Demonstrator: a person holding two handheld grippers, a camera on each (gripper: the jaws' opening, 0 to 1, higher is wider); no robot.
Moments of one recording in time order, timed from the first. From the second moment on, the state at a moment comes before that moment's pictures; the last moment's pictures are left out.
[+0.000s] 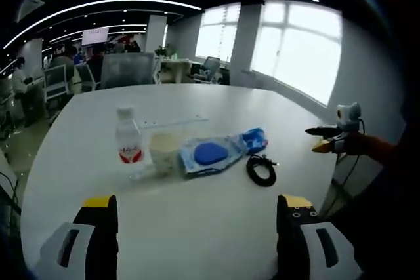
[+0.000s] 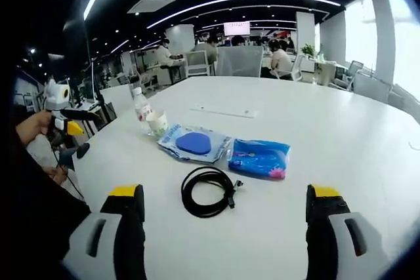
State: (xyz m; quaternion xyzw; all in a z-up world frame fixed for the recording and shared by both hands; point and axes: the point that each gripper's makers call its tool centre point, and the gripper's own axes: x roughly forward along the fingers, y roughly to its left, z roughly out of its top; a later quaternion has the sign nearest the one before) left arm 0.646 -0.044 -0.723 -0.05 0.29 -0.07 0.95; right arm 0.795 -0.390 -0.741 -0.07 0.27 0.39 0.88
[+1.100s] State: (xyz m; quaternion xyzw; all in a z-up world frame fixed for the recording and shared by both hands) left arm 0.648 -0.051 -0.721 -0.06 0.28 -0.07 0.96; right arm 0.790 -0.393 -0.746 -0.08 0.28 0.38 0.88
